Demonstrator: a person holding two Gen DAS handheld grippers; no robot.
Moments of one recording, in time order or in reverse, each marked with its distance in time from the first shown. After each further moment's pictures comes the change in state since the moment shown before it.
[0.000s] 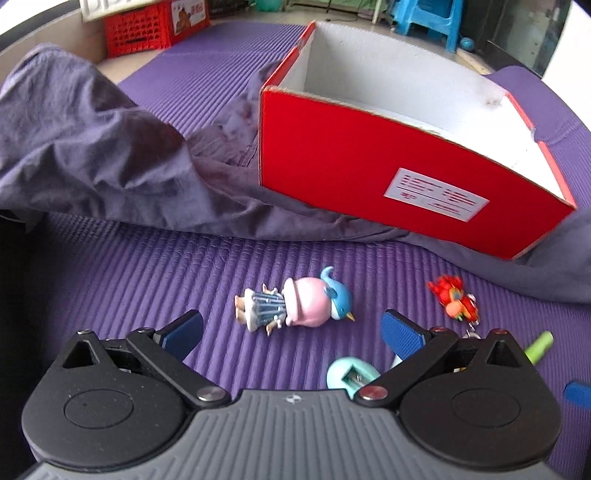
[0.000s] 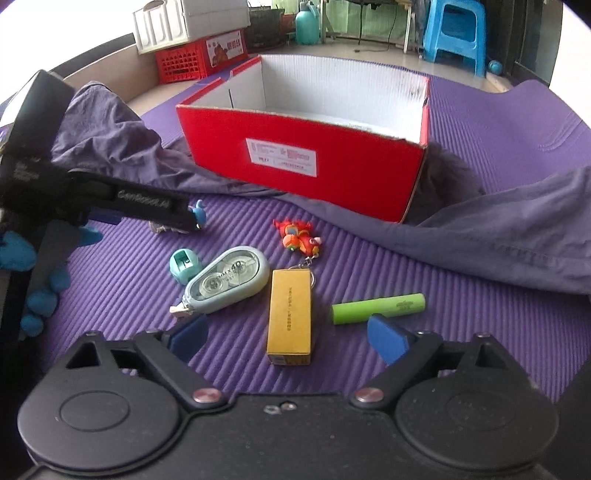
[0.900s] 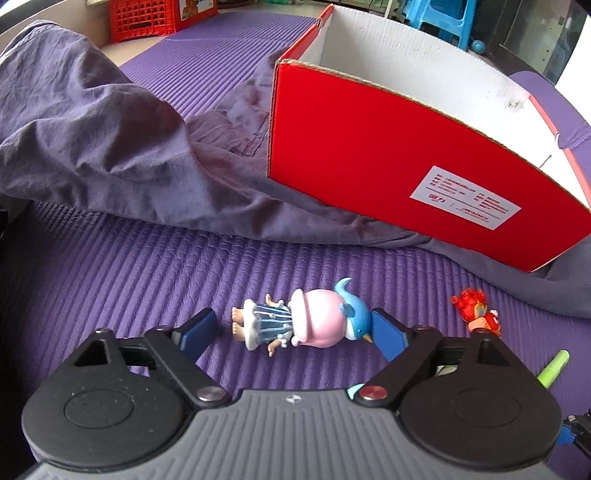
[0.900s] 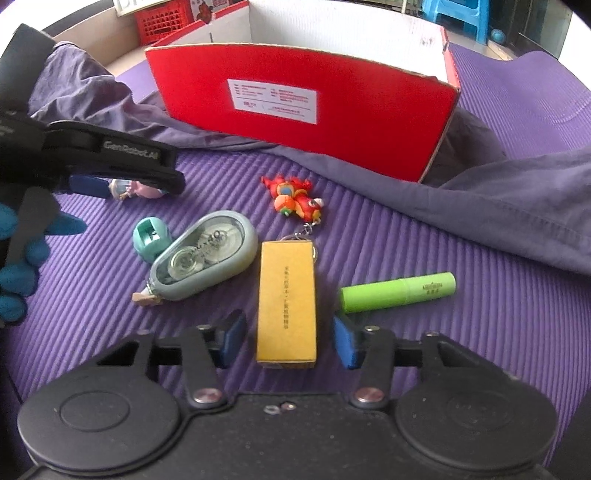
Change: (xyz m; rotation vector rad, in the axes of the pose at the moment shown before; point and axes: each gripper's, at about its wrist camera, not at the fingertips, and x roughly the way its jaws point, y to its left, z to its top) left arm 0.024 0.009 0.003 -0.023 0.001 -0.013; right arm 0.053 0.000 0.002 0.017 0.121 -0.053
